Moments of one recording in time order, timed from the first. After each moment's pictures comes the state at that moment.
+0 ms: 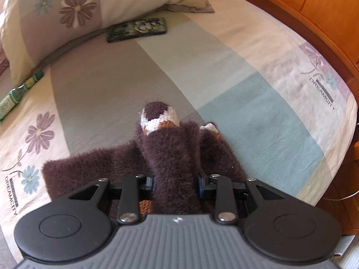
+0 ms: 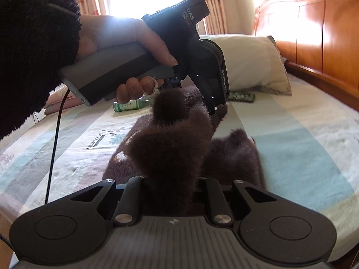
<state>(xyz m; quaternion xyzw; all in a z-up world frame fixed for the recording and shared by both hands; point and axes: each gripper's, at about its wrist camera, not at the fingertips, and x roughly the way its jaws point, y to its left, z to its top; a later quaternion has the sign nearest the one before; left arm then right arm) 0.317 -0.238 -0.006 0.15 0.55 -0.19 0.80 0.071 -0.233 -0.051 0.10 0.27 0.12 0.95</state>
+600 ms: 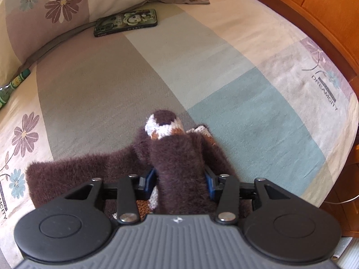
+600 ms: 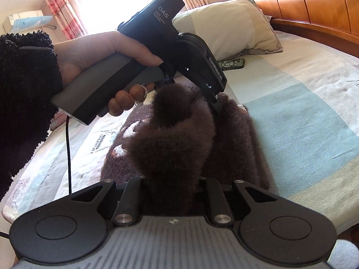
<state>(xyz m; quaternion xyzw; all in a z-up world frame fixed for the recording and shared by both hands) 0.329 -0.252 -0.017 0.14 0.56 -0.20 0.79 0.086 -0.267 -0.063 0.20 0.32 0.13 0.92</state>
